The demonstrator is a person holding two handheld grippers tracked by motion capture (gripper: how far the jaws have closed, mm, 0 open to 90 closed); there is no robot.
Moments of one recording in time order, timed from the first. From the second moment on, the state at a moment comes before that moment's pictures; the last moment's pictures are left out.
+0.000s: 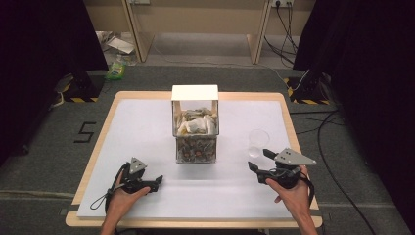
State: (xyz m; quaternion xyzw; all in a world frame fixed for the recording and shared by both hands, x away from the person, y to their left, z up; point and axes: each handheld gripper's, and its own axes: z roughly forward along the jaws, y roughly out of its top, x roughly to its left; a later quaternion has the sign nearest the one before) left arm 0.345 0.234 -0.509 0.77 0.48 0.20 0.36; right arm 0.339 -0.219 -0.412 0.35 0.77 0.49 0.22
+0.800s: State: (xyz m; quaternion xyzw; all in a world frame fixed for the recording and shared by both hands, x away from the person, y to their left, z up) left arm 0.345 0.235 -0.509 0.77 0.48 0.20 0.36; right arm 0.360 -0.165 -0.342 0.28 0.75 0.55 0.22
